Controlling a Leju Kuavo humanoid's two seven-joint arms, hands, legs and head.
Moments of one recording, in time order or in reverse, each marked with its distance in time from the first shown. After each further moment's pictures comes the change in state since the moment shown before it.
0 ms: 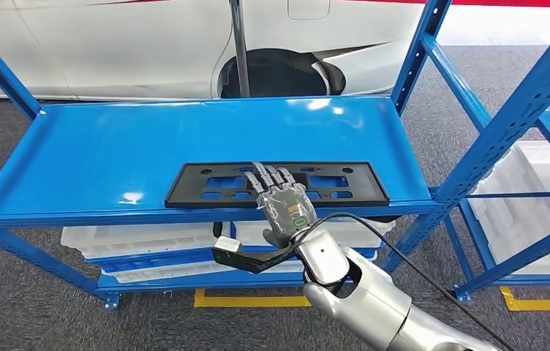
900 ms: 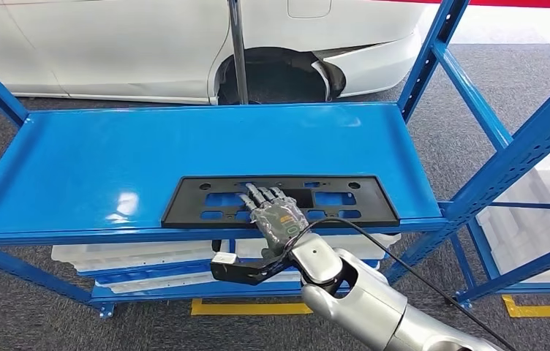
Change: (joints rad) left arm 0.002 -0.001 0.000 0.000 -0.004 -0.016 -0.005; right arm -0.009 0.007 0.045 0.026 -0.118 0.153 -0.049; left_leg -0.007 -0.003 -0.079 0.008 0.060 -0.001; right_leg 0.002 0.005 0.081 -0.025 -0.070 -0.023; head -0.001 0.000
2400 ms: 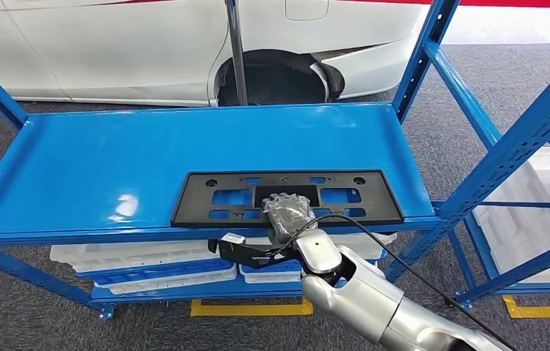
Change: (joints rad) left arm 0.013 0.000 0.000 0.000 0.022 0.004 -0.014; right arm -0.035 0.023 0.016 0.105 -0.119 -0.048 0.140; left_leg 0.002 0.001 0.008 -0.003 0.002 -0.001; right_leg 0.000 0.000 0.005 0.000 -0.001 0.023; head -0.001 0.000
